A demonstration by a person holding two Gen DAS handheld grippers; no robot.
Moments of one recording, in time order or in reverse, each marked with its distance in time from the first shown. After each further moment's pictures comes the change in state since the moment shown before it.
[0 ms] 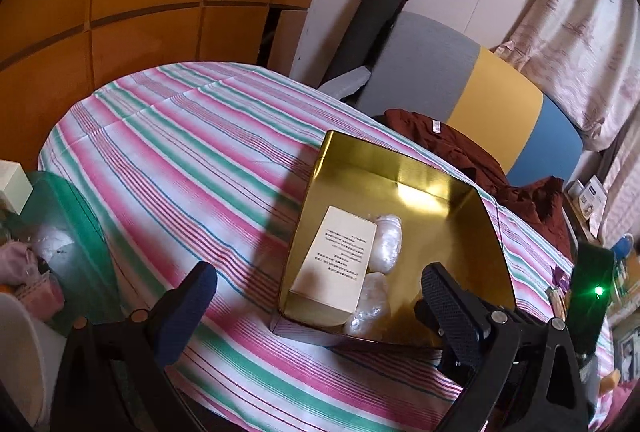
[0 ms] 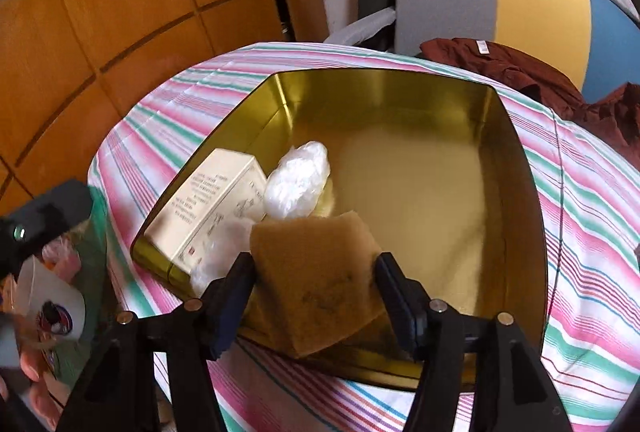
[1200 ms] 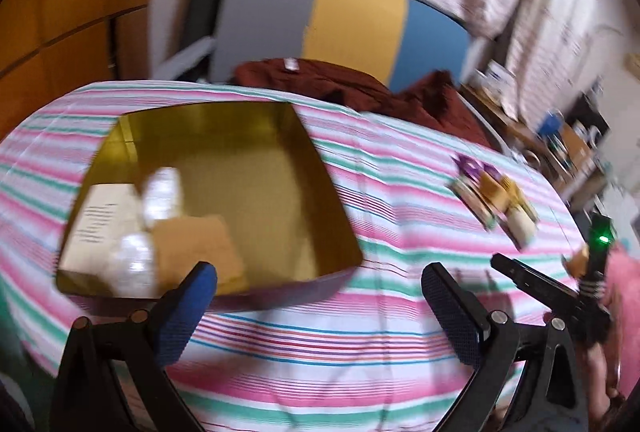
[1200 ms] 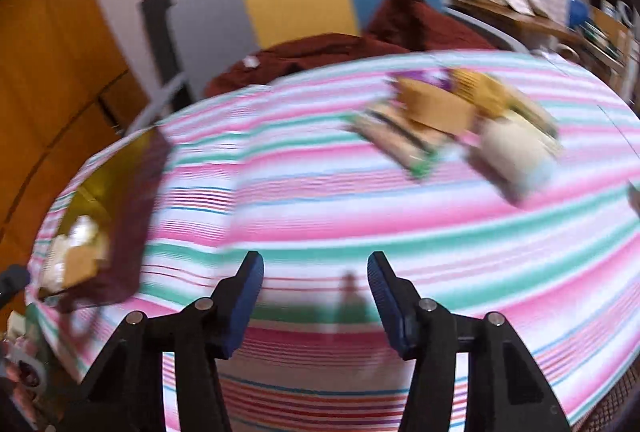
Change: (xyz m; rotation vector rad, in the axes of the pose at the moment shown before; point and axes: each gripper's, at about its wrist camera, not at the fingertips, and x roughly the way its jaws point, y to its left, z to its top) left arm 0.003 -0.183 -0.069 0.404 0.163 -0.305; right arm -0.155 -0.250 -0.143 0.552 -0.154 -0.346
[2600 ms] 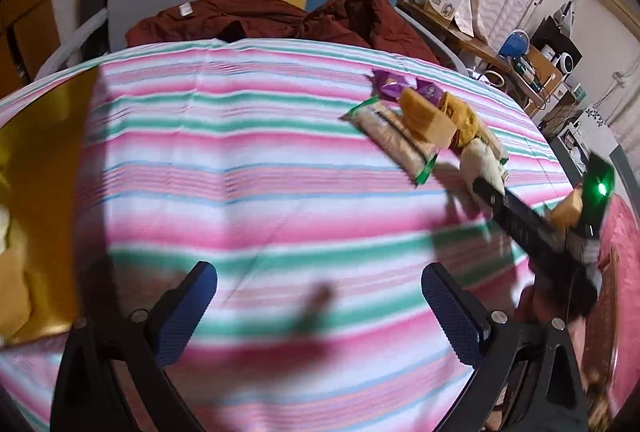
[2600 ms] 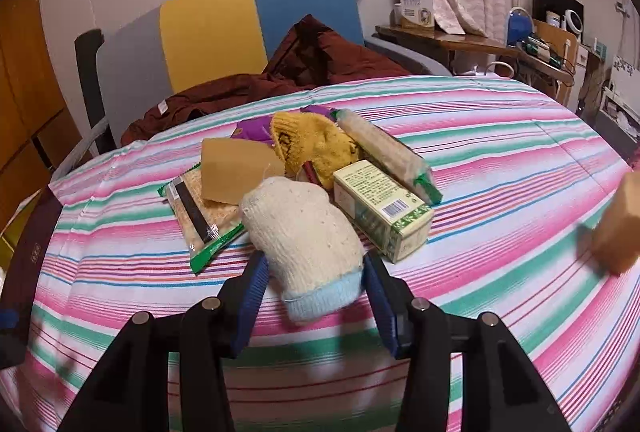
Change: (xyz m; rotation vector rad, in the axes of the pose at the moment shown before) left arm 0.132 -0.156 0.016 0.144 0.238 -0.118; right arm 0.018 -0.123 0.038 0.048 -0.165 -0.188
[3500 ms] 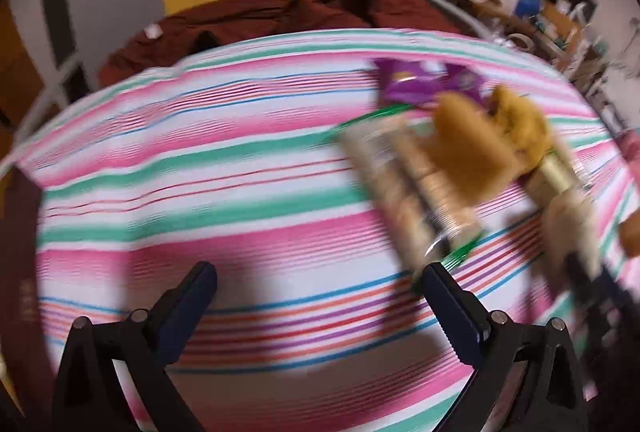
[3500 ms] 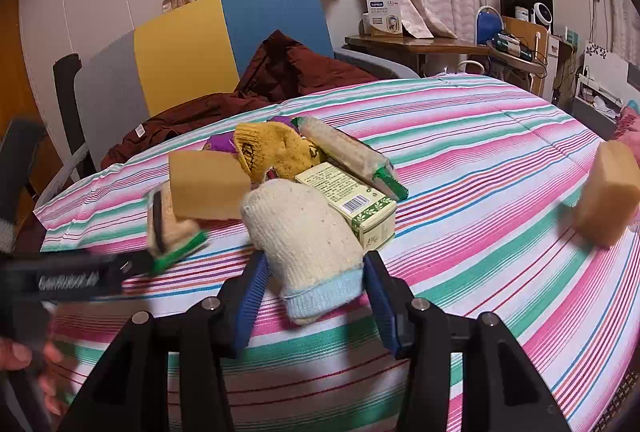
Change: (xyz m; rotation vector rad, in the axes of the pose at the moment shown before) left arm 0.113 -0.037 0.071 0.134 0.035 0.189; right arm 0.001 -0.015 -0.004 0.064 -0.057 -0.063
